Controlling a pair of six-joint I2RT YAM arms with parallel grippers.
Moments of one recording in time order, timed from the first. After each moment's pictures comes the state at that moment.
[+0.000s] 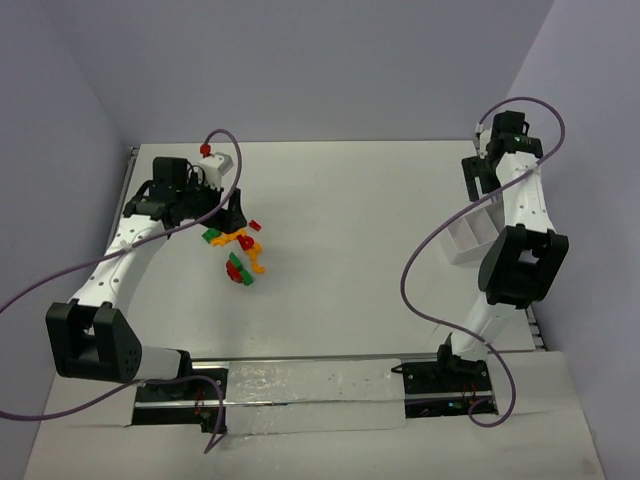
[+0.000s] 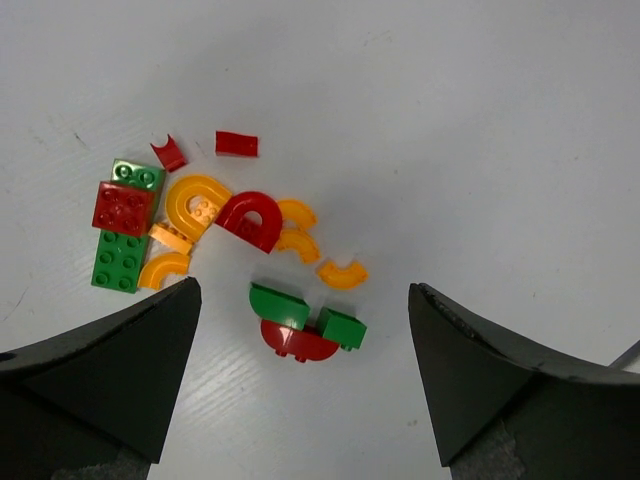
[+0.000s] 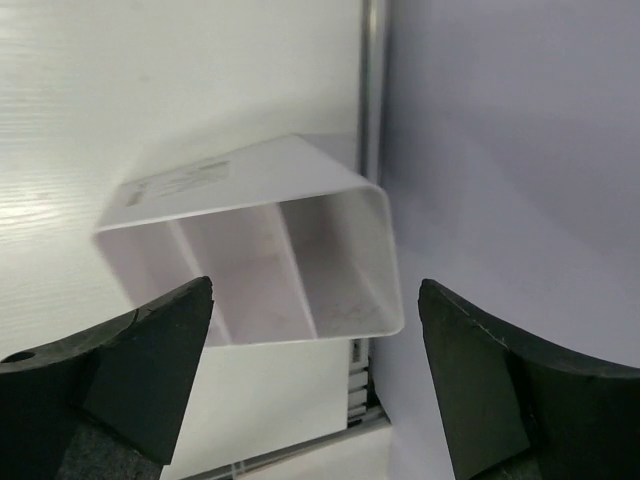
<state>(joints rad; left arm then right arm) -0.15 1.36 1.16 -0.59 0.44 0.18 -0.23 1.78 1.73 -1.00 0.21 -0.36</state>
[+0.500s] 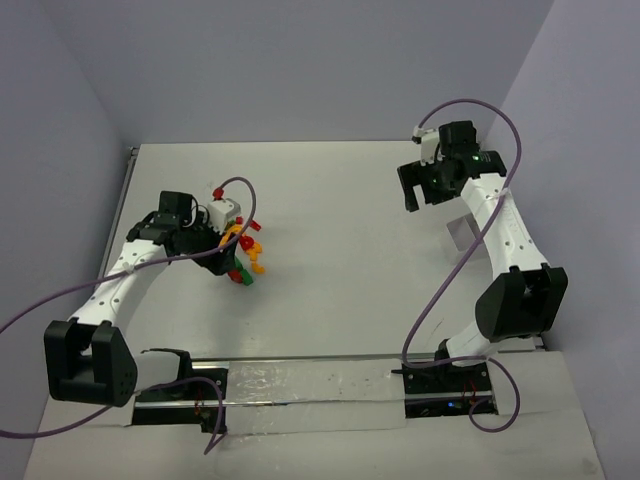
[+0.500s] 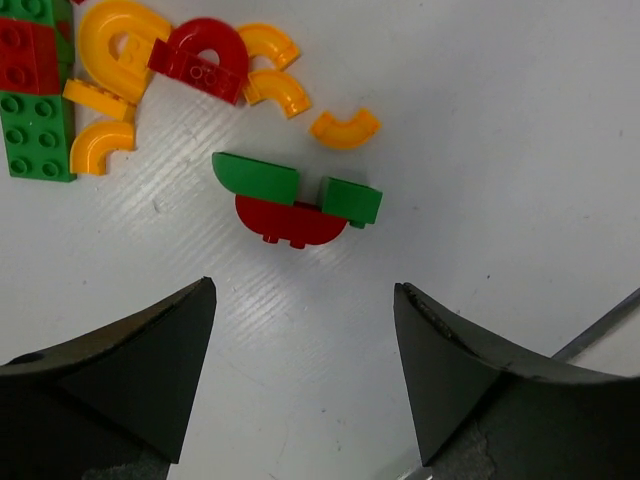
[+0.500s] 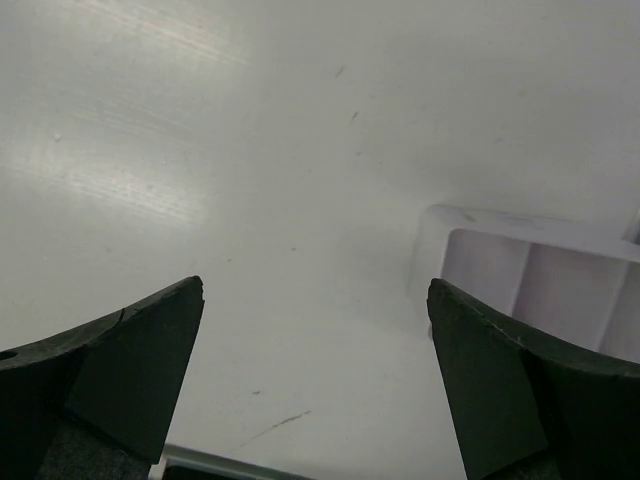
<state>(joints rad) -0.15 1.25 0.93 -0.71 0.38 0.42 0.07 1.54 1.53 -0.97 -0.11 -0.22</state>
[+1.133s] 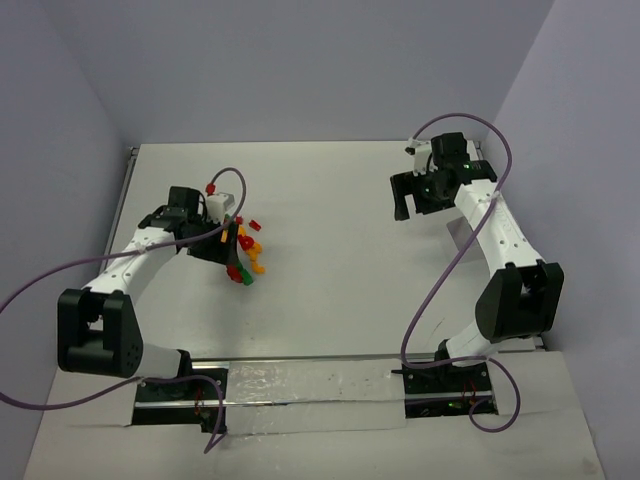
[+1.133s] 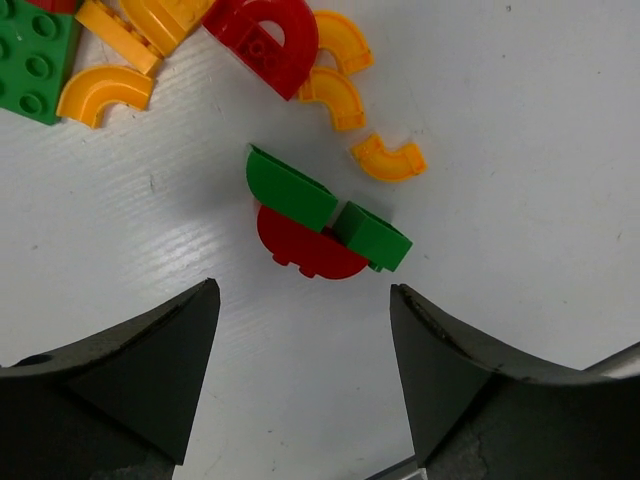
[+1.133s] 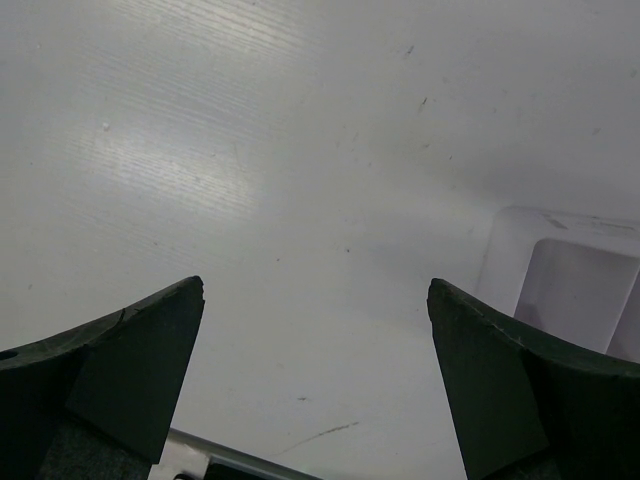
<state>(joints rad) -0.15 1.39 0.95 -0.64 0.29 0.13 0.10 1.54 1.43 -0.91 -0.19 -0.15</state>
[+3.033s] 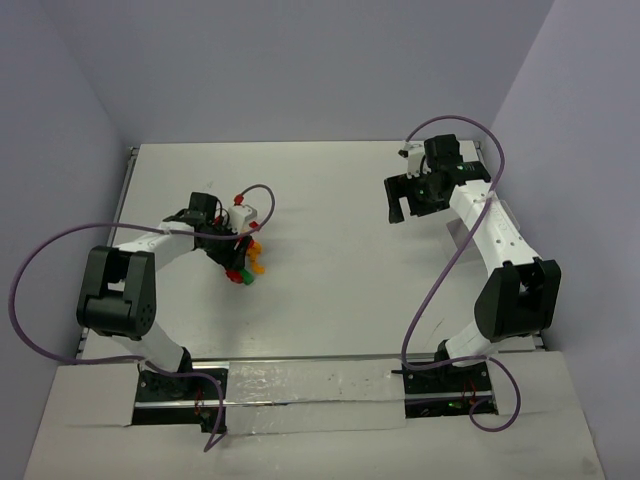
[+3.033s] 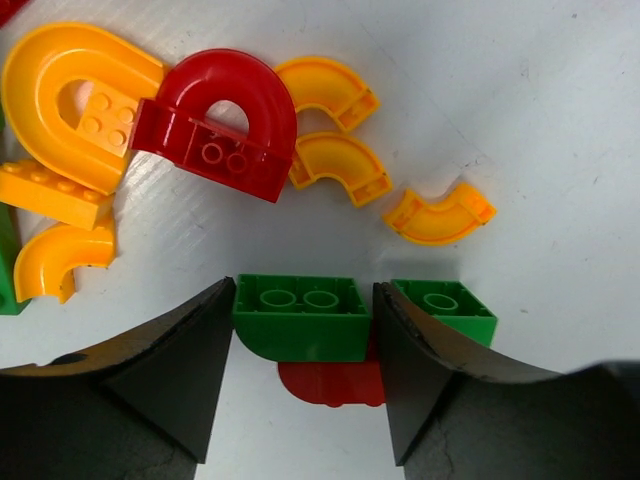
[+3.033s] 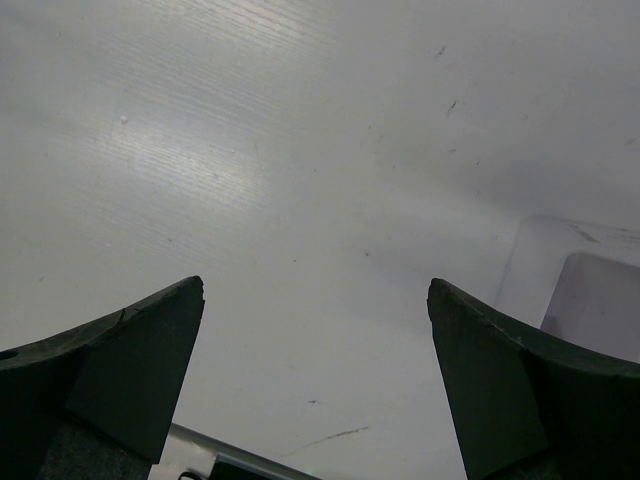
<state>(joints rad) -0.19 1.63 0.92 -0.42 0.34 0.43 0.13 1.55 1.41 -0.90 -0.20 -0.14</state>
